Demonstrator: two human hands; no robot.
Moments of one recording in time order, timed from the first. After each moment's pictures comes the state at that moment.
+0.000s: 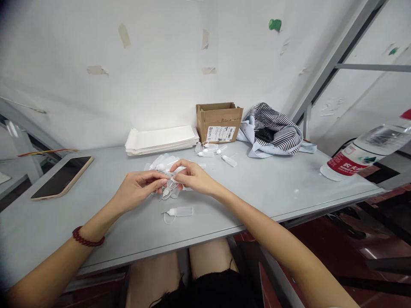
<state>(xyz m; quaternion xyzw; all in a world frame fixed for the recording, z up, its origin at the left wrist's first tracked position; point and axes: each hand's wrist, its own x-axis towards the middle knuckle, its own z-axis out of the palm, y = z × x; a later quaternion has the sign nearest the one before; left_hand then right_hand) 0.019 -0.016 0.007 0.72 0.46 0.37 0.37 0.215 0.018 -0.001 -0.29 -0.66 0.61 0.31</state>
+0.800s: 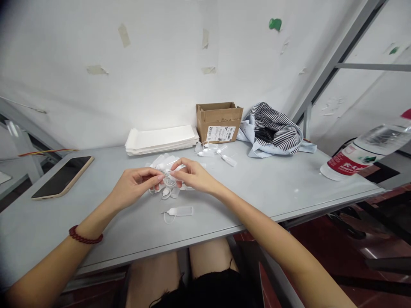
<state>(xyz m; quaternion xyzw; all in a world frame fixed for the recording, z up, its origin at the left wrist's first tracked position) 0.014 -0.014 0.013 0.72 0.48 0.37 0.35 0.216 0.018 0.004 -0.31 -0.68 0.59 0.31</state>
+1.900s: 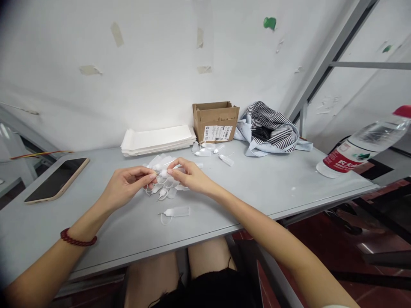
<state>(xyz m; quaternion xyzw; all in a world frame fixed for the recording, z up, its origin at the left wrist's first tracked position) 0.004 -0.010 0.010 0.70 0.48 0.38 0.36 0.212 0.021 -0.007 -0.29 -0.67 0.59 0.36</state>
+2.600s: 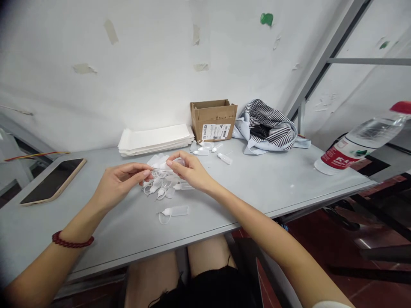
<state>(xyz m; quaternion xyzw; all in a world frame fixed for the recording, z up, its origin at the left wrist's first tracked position) 0.006 -0.014 0.020 0.68 0.51 0.42 0.33 0.214 0.020 0.005 -0.29 -0.65 0.54 0.44</state>
